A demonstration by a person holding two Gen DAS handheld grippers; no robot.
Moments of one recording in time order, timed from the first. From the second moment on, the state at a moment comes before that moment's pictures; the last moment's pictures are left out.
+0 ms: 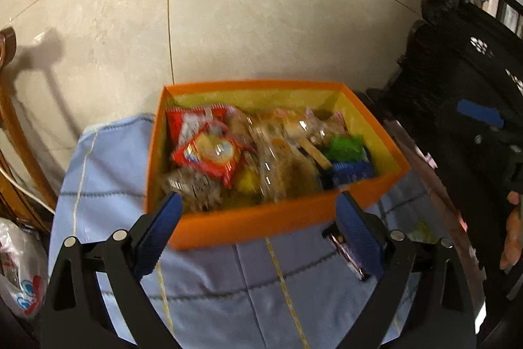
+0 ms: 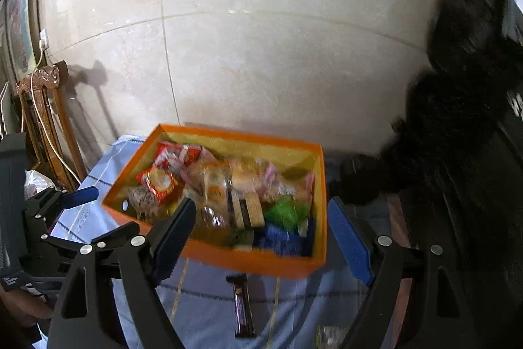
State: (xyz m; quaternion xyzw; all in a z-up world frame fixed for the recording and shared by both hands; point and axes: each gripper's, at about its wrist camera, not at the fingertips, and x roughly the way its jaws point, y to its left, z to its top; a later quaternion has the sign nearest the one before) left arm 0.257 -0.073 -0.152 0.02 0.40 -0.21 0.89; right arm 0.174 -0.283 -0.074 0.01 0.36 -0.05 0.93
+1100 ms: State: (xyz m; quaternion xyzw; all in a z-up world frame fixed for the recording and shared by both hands) left arm 0.231 -0.237 -0.306 0.09 0.50 -0.24 0.83; right arm 0.106 -0.399 -0.268 0.07 0.48 -0.20 0.85
